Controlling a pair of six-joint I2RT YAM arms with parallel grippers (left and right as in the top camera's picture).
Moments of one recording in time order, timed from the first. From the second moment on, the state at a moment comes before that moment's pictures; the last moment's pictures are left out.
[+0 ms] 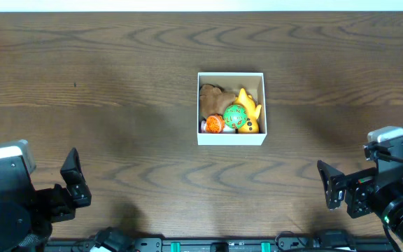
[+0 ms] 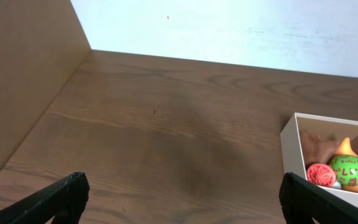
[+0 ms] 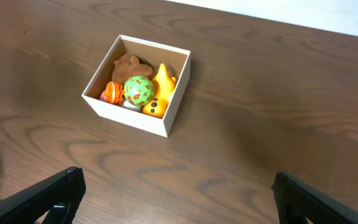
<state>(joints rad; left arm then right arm) -0.50 0.77 1.69 -1.49 -0.57 -0.34 0.07 0.76 1.47 -1.38 -0.20 -0.08</state>
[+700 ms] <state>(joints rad) -0.50 0.77 1.69 -1.49 -0.58 -0.34 -0.01 0.28 0.64 -0.84 -0.18 -0.10</state>
